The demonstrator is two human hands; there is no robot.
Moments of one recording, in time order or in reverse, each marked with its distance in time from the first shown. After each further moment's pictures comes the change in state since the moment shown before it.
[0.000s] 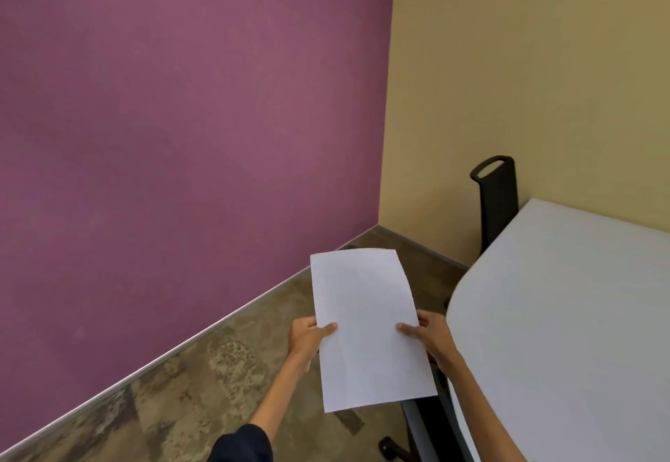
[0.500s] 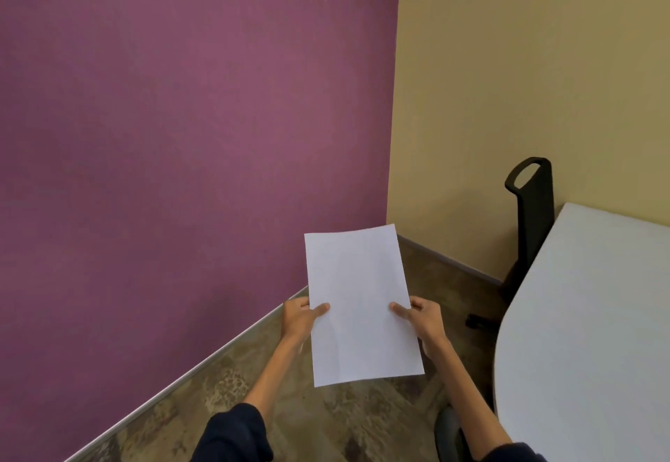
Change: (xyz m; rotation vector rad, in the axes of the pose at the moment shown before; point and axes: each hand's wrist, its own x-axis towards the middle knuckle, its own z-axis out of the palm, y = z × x) left_hand 0.237 0.086 -0.030 0.008 0.046 0.089; right_hand 0.234 -0.052 0.083 0.178 0.142 0.077
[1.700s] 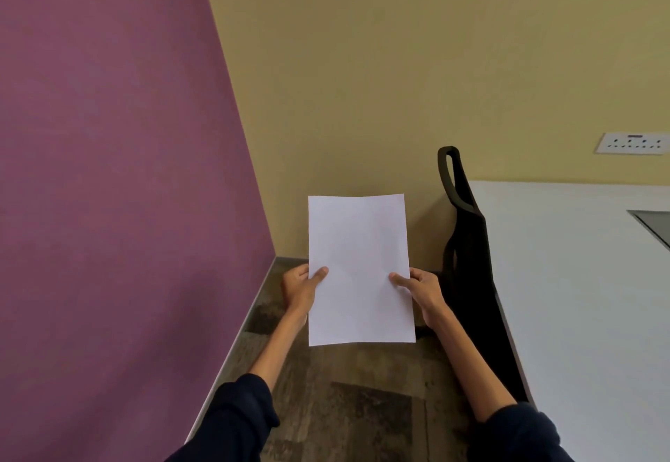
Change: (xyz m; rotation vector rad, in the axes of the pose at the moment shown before) left_hand 0.534 0.101 0.298 -0.022 -0.509 0.119; right_hand 0.477 -0.058 -0.042 0.197 0.504 0.115
